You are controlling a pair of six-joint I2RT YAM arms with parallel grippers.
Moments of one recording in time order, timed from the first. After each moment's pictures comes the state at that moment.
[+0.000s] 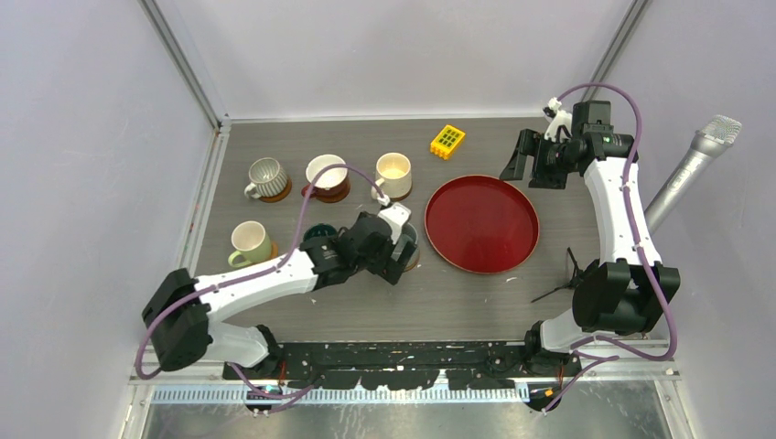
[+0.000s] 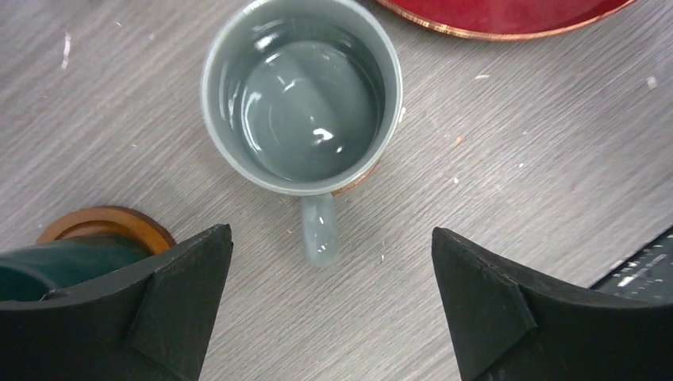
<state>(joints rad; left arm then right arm) -0.98 1.35 0.88 -0.29 -0.24 -0.23 -0.12 1.50 1.54 -1.00 -0.44 0.08</state>
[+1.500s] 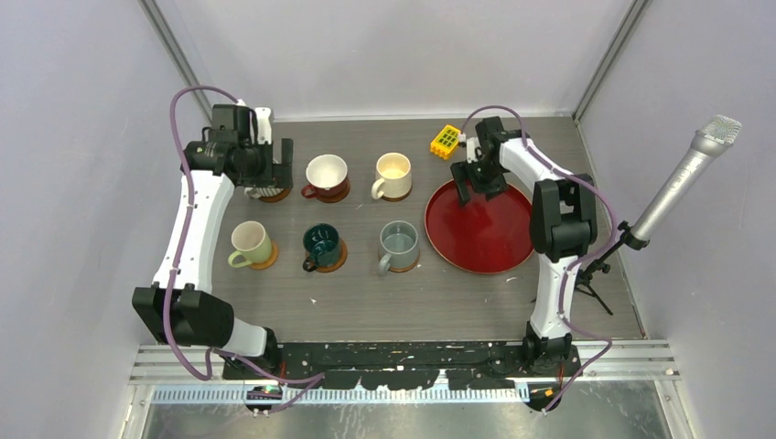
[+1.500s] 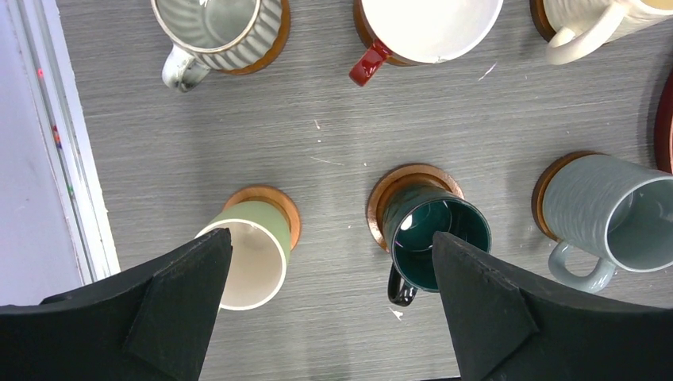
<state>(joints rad) -0.06 1.44 1.59 -1.04 0.04 0.00 0.18 2.06 1.64 -0.87 -0.14 -0.13</state>
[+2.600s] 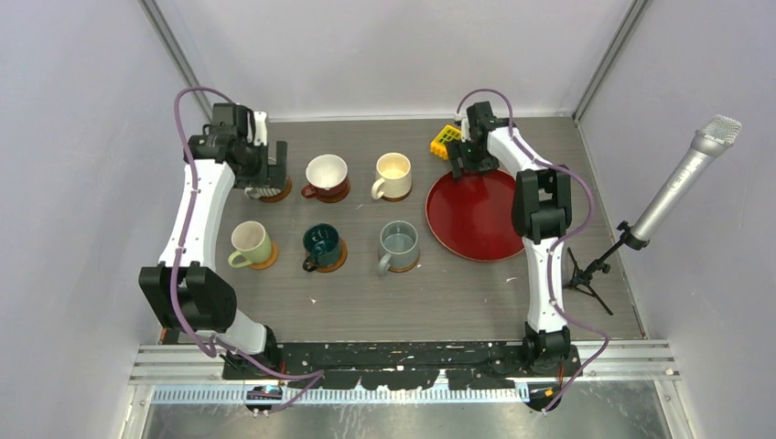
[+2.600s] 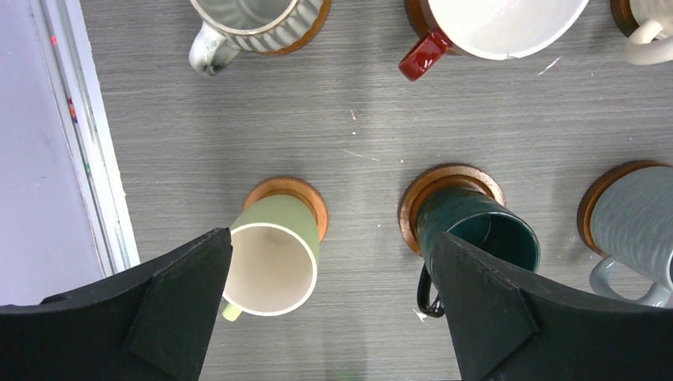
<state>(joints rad) -0.01 1.52 1.59 -1.05 -0.01 0.03 0.18 2.37 2.03 -0.78 -0.02 -0.08</state>
